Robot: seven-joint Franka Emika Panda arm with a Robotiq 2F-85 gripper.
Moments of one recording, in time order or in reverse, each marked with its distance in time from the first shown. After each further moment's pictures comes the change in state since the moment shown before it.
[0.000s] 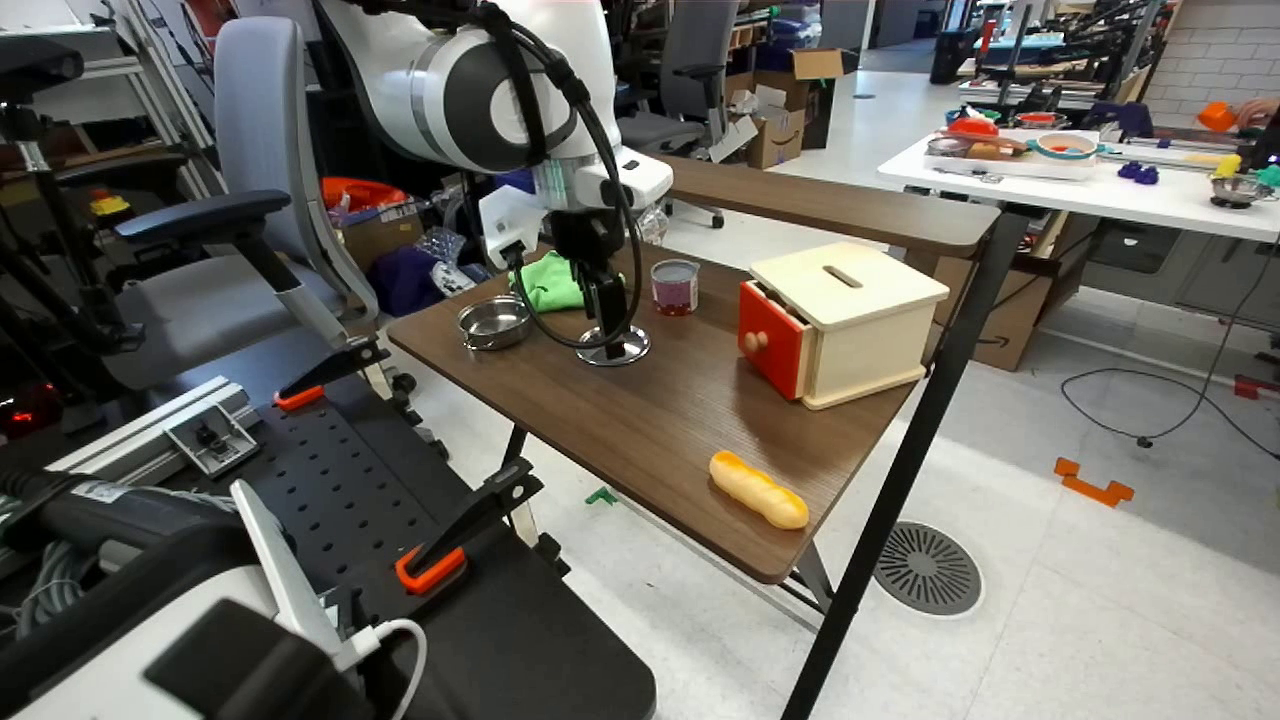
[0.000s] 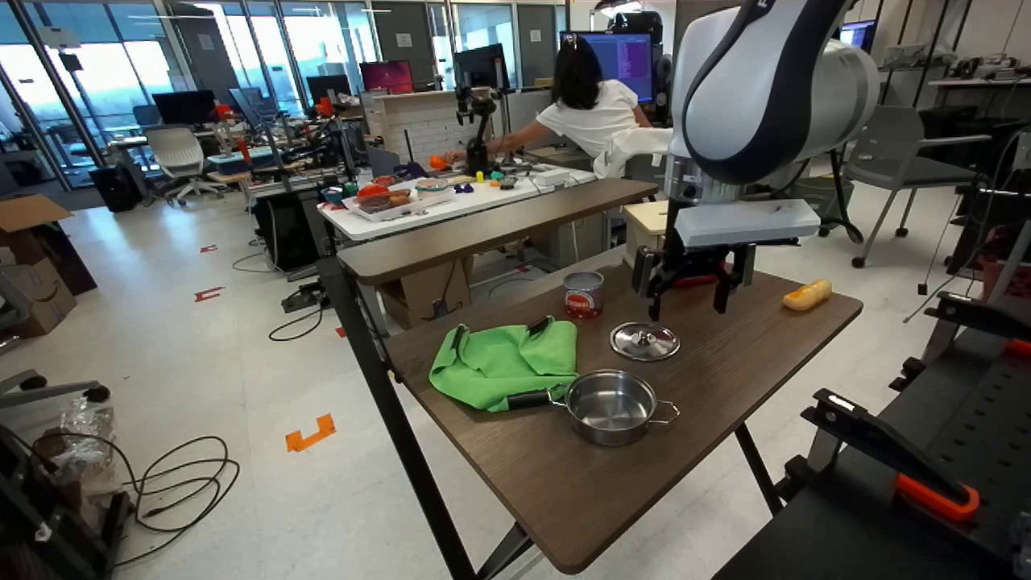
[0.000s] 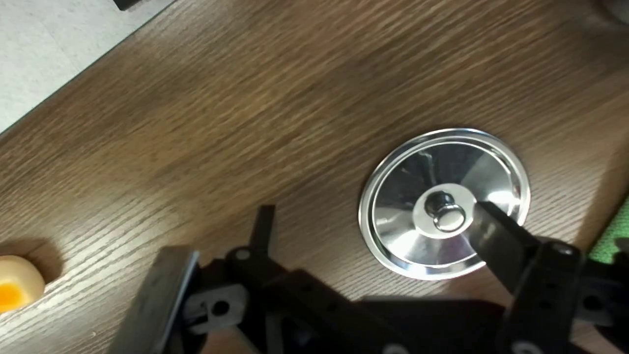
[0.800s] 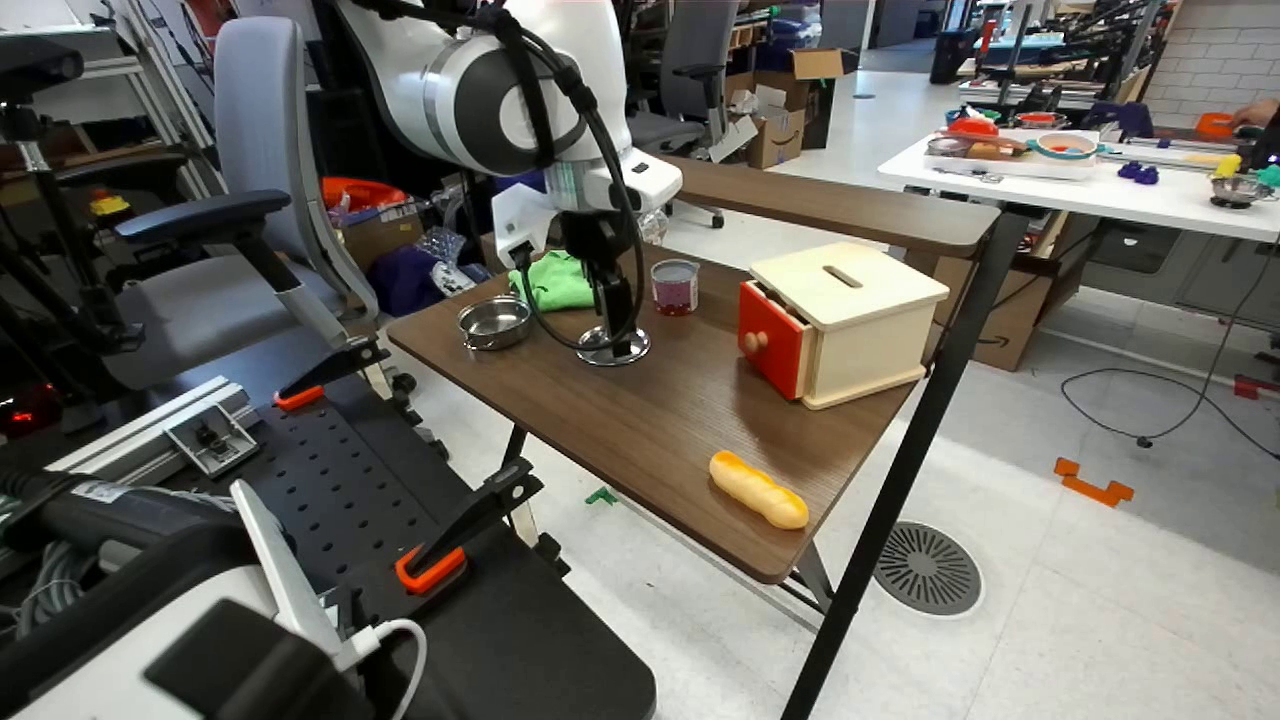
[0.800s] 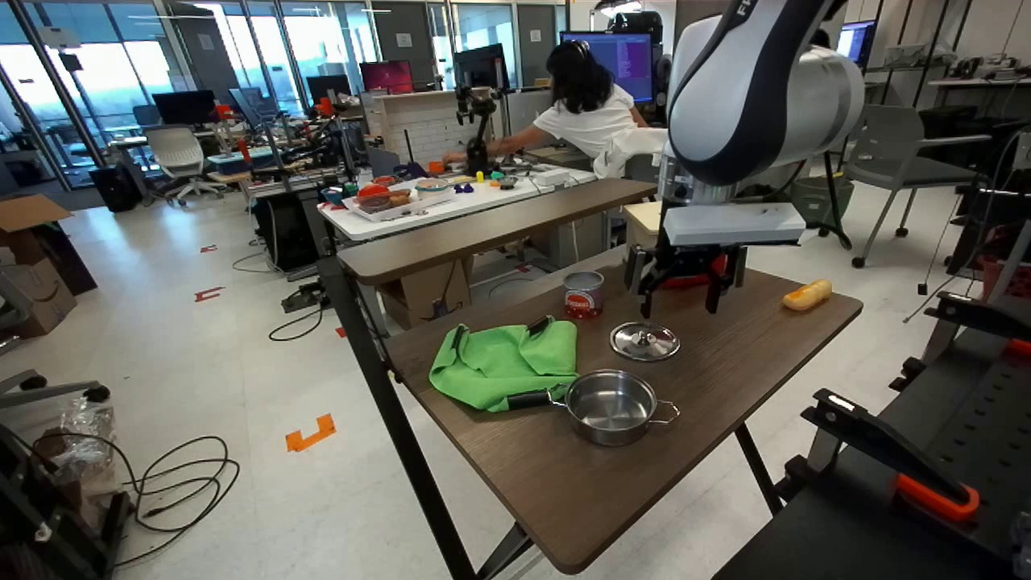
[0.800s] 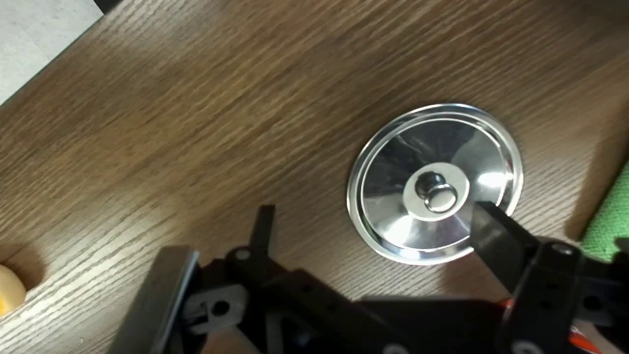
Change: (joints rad) arm -0.001 0.032 0.002 0.046 0.057 -0.002 -0.003
